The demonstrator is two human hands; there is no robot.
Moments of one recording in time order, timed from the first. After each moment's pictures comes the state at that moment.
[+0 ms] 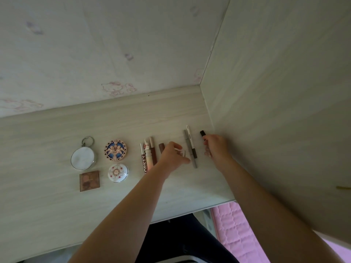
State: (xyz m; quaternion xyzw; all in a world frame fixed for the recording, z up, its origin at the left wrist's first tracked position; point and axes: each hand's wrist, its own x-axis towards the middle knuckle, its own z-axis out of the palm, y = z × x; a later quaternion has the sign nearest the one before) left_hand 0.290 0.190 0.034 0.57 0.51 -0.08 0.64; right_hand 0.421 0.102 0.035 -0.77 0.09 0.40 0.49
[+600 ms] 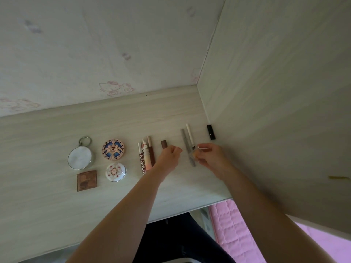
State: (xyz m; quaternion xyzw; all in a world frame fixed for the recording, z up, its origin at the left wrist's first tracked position) left_hand 0.283 0.182 0.035 0.59 0.48 -0.04 0.65; right_hand 0.395 0.074 0.044 -0.72 0.05 0.47 0.51
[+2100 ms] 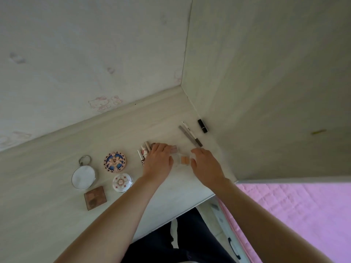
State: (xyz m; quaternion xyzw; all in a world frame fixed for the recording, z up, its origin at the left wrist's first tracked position) left_hand 0.239 0.211 0.038 0.96 0.20 -0.02 0.20; right_hand 0.326 0.060 0.055 -0.92 -0.31 0.22 0.14
